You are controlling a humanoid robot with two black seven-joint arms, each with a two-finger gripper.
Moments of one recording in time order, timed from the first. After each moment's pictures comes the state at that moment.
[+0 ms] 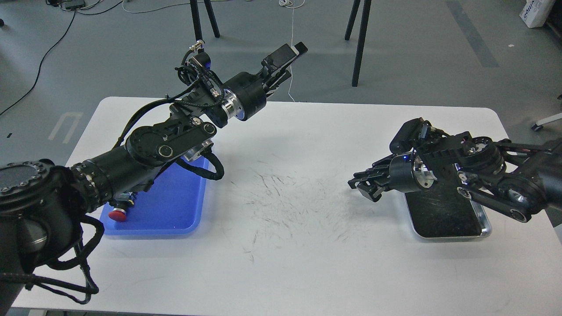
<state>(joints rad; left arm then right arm) -1.10 0.07 -0.21 -0.67 0.68 -0.03 -0.49 1.09 -0.54 -0.13 0.97 -1.80 0.17 0.48</state>
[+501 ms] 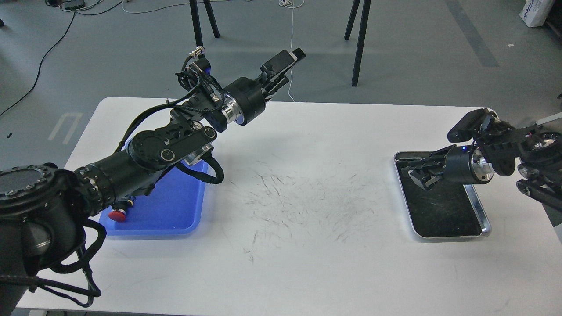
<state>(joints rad) -1.08 0.06 -0.21 -0.64 0.68 -0.03 -0.49 1.08 -0.74 -0.13 0.97 -1.80 0.17 0.49</state>
